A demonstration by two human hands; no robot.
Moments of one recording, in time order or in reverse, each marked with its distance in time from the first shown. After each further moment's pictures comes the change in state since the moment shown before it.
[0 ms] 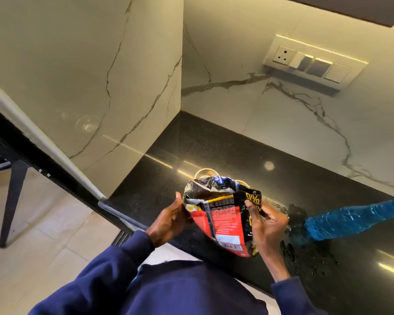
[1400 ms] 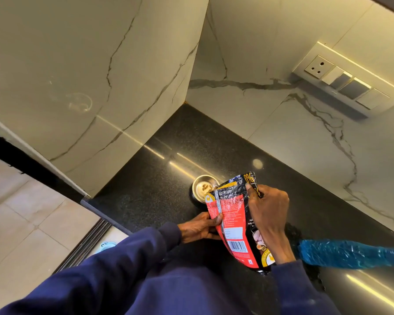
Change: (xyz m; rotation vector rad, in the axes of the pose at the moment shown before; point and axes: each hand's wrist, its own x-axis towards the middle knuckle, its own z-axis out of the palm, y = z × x) left_hand 0.117 -0.040 0.015 -0.016 -0.316 -0.197; right_hand 0.110 0.005 0.048 -0.784 -0.230 -0.094
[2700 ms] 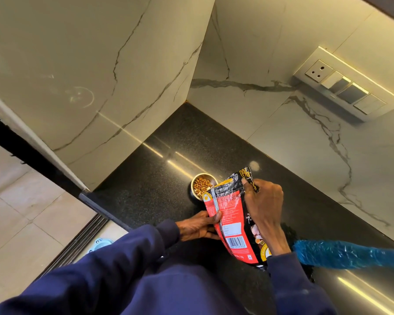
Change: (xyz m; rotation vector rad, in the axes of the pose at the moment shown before) left_hand -0.007 0.002 0.008 -0.008 -0.002 0.011; right_hand 0.009 -0.003 0.005 -0.030 -0.044 -0.005
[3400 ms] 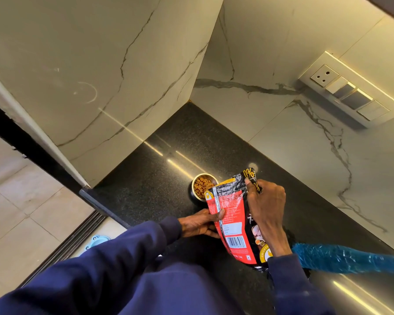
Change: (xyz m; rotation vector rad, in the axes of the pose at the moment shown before) left_hand 0.003 0.010 0.002 0.063 -0.021 0.005; right_hand 0.004 0.000 -0.001 -0.008 -0.004 0.026
